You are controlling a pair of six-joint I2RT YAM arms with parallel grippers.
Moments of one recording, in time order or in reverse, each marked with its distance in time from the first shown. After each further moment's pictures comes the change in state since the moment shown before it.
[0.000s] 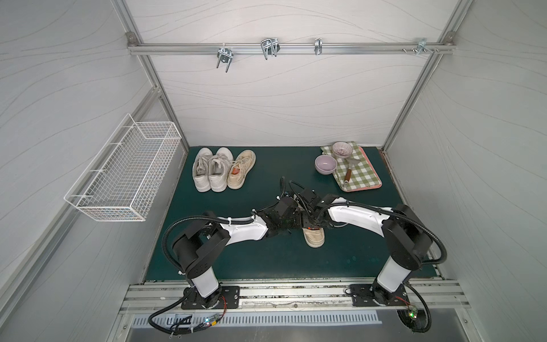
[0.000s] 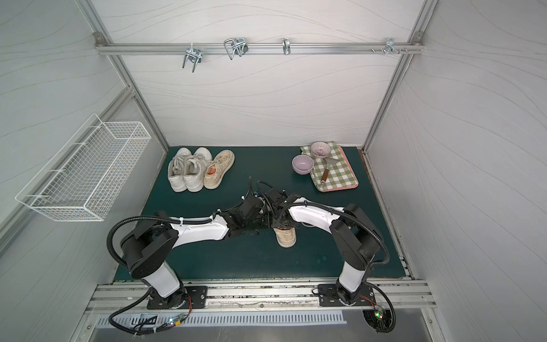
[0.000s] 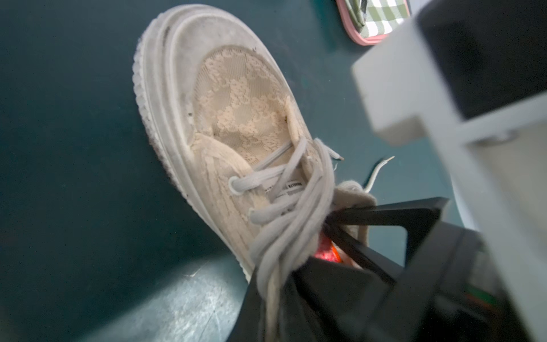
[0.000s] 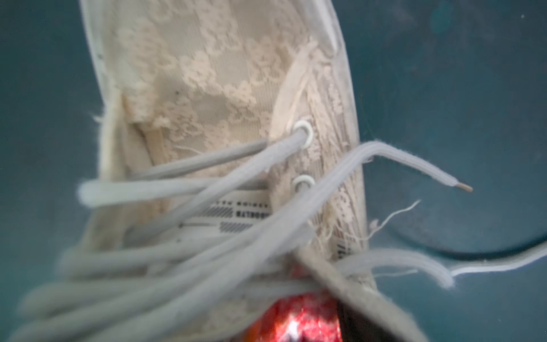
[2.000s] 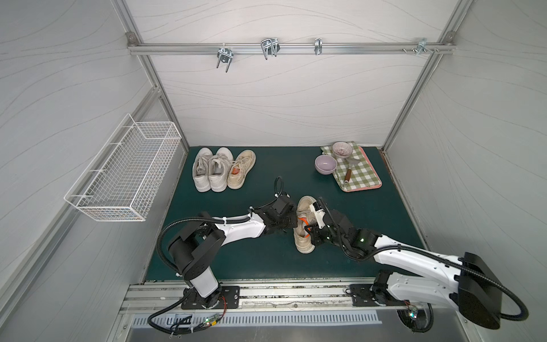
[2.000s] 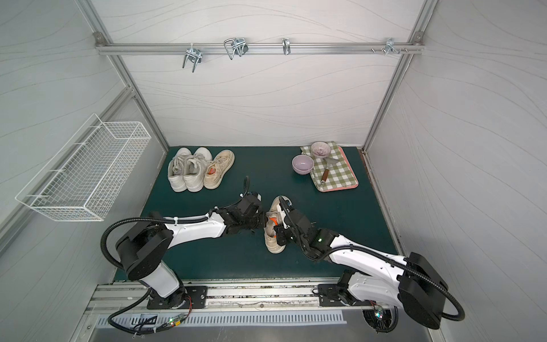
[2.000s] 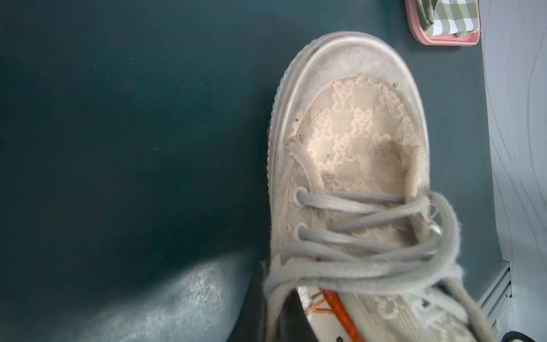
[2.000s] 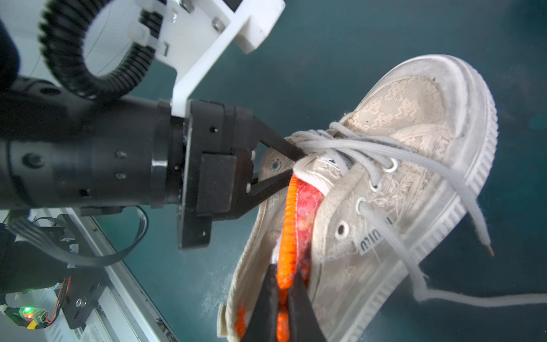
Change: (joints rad) left arm 0.051 -0.019 0.021 -0.185 -0.068 -0.049; right arm 0.137 -0.659 -0.540 0.565 -0.164 -0.212
